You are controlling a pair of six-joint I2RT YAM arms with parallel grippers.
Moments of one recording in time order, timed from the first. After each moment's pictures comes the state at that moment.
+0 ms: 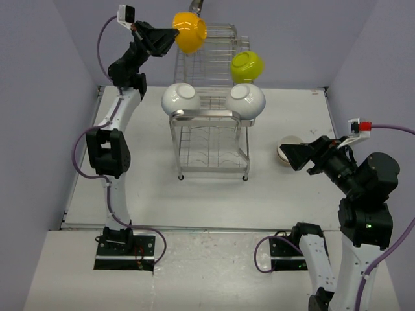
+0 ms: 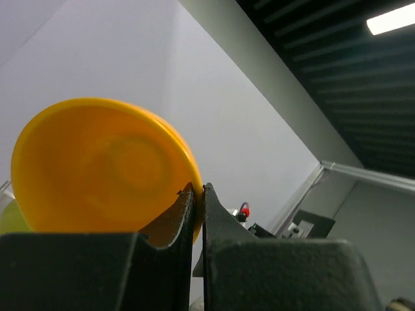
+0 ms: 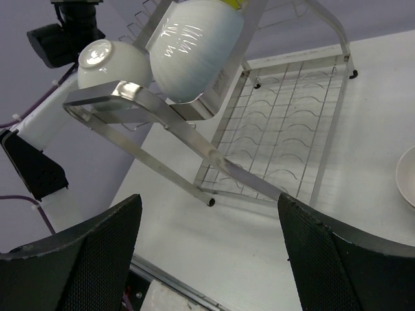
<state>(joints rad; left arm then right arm) -0.12 2.16 1.98 1.30 0.73 -1.97 -0.15 0.61 1.24 -0.75 -0.65 0.52</state>
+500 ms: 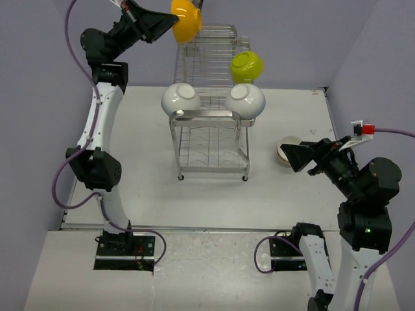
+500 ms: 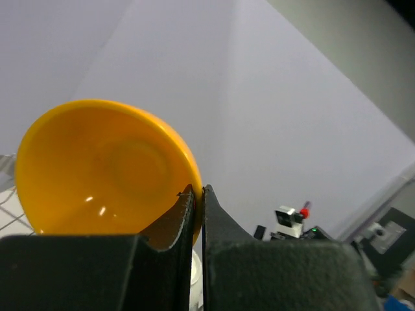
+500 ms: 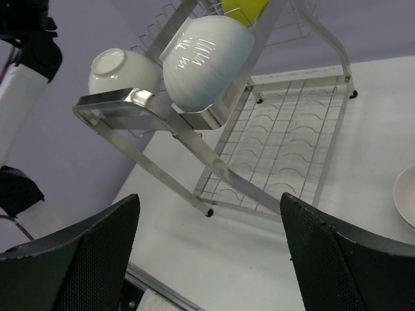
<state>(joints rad) -0.10 2.01 2.21 0.73 0.90 -1.61 -0.15 0.59 1.23 -0.70 -0.65 0.52</state>
